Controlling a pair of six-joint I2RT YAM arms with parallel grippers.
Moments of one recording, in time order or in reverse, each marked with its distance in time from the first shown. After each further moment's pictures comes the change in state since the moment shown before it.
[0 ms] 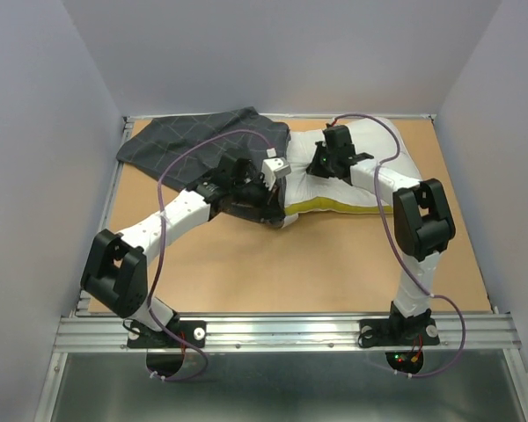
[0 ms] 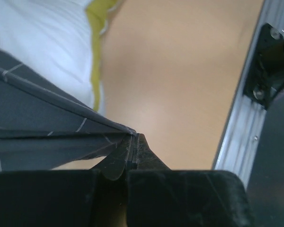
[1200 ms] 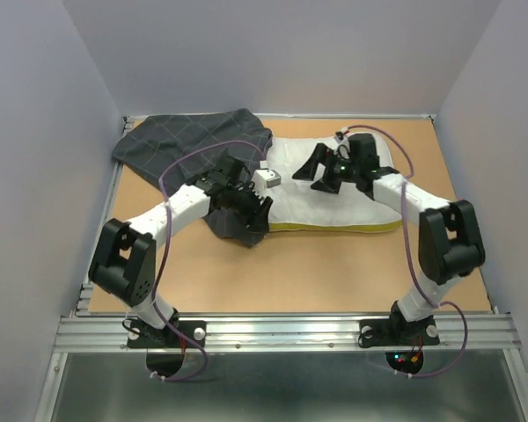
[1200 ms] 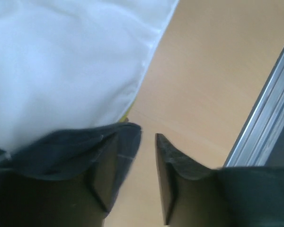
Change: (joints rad) left arm 0.052 0.145 0.031 -0.232 -0.060 0.161; right arm -0.029 -0.190 -0.264 0.152 -0.522 0.244
